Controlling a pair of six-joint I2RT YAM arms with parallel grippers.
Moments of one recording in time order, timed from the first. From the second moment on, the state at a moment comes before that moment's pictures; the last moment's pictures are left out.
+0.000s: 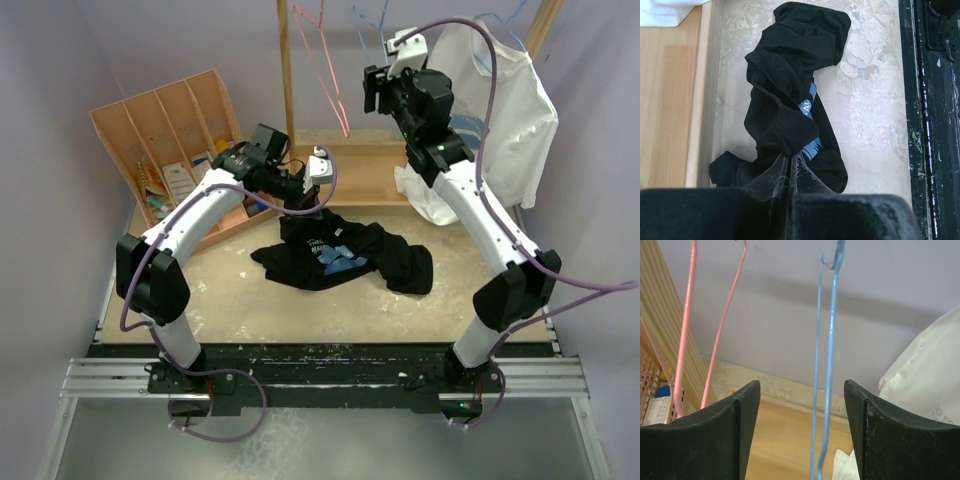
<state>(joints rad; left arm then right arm) -0.48 1.75 1.64 -0.82 0.86 0.72 0.41 1.66 1.77 -0.05 0.17 -0.12</state>
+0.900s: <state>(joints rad) -0.49 1.75 1.64 -0.82 0.86 0.72 0.36 1.89 2.28 -0.50 0.15 -0.10</state>
